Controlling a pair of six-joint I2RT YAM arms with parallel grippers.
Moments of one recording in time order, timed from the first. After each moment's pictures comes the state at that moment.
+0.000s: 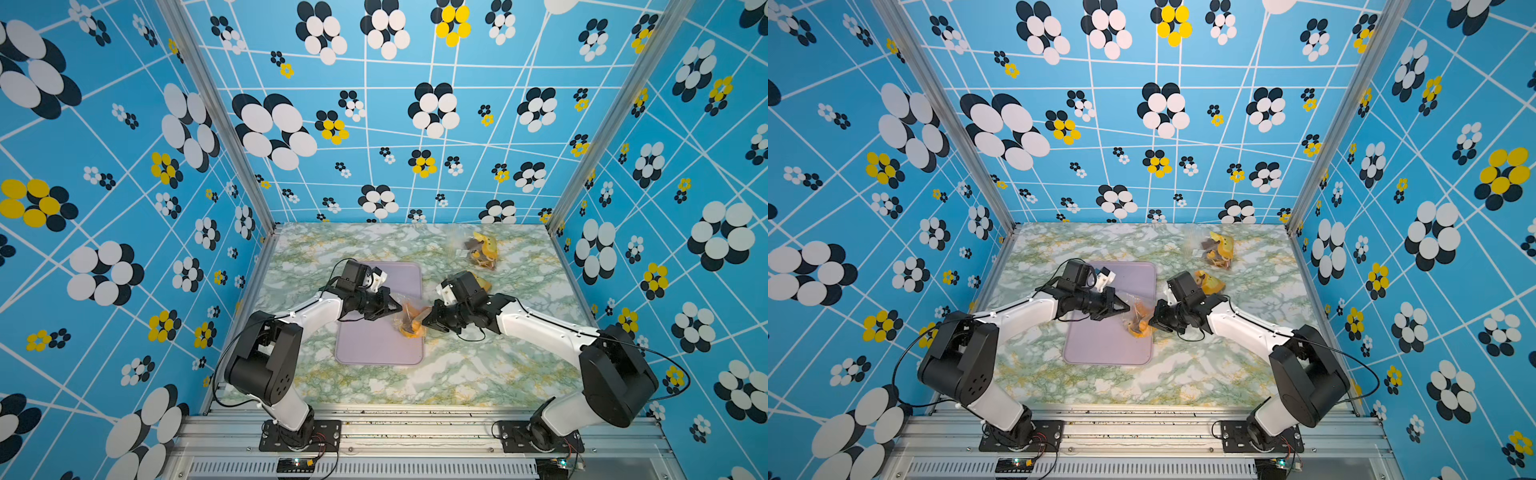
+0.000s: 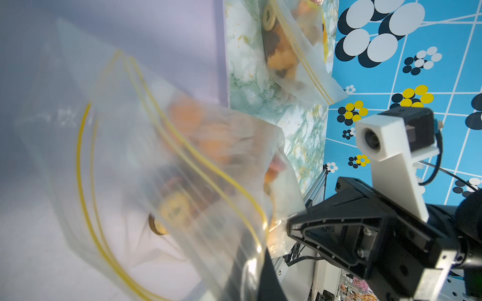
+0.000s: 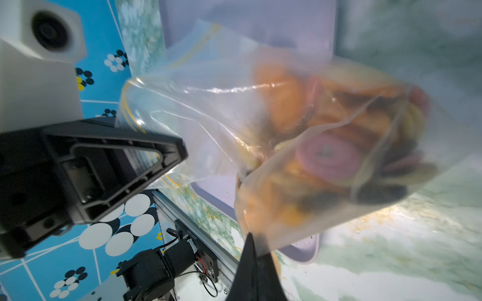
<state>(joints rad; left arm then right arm) -0.38 1.64 0.97 -0.21 0.77 -0.69 0.60 1.53 0.96 -0.34 -0.43 0.88</state>
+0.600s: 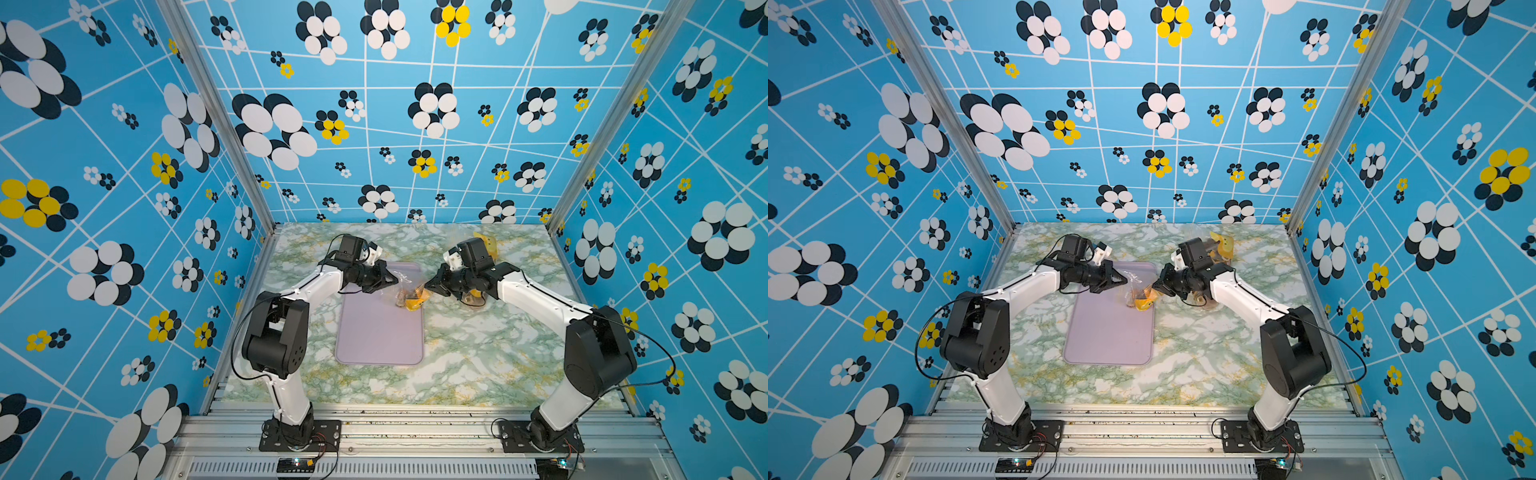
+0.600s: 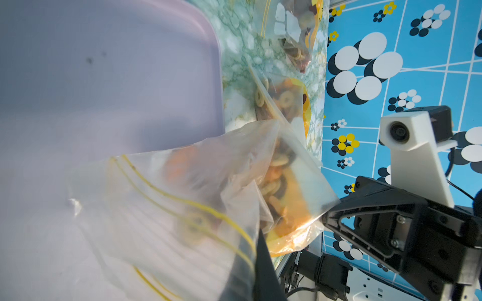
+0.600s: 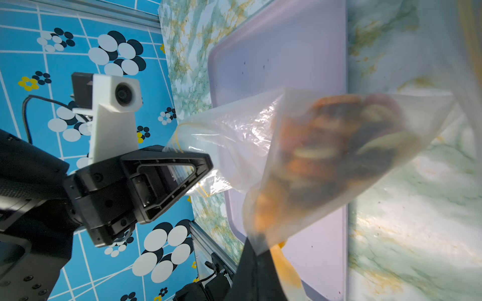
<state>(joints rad) -0.28 1.83 1.29 -0.33 0.78 -0.64 0.46 1.73 1.28 -0.40 -0.52 0.87</state>
